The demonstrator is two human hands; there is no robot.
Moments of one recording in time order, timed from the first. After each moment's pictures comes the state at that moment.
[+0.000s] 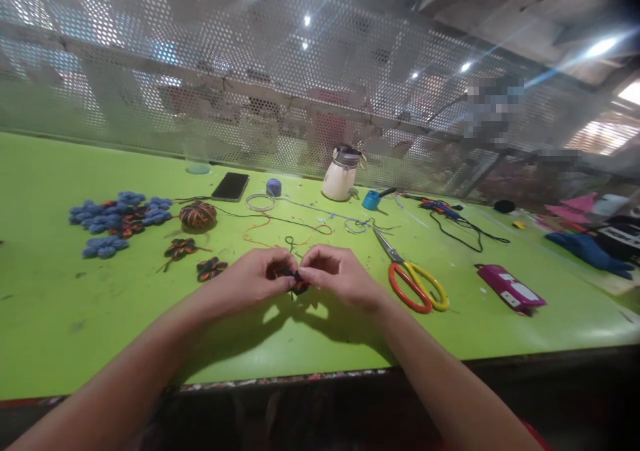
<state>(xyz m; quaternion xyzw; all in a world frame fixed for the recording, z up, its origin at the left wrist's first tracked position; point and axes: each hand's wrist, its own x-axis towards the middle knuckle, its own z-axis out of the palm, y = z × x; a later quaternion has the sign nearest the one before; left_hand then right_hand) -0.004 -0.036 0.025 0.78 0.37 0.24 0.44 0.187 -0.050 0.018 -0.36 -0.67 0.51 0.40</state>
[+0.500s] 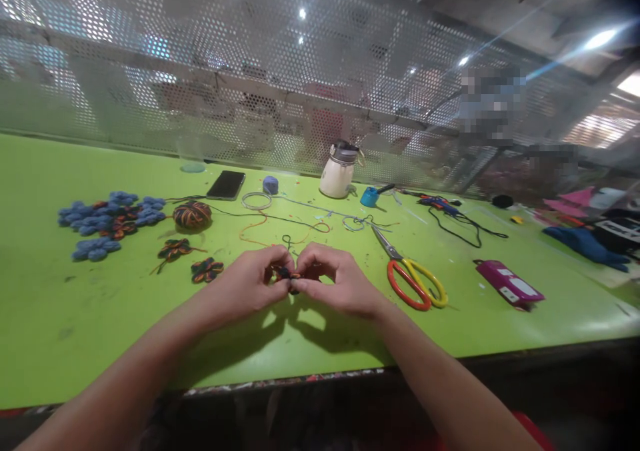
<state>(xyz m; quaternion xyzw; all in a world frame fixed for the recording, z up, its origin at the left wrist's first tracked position) -0.001 -0.044 0.031 0.82 0.40 0.24 0.32 0.183 -0.060 0.025 -0.36 -0.75 0.40 0.38</state>
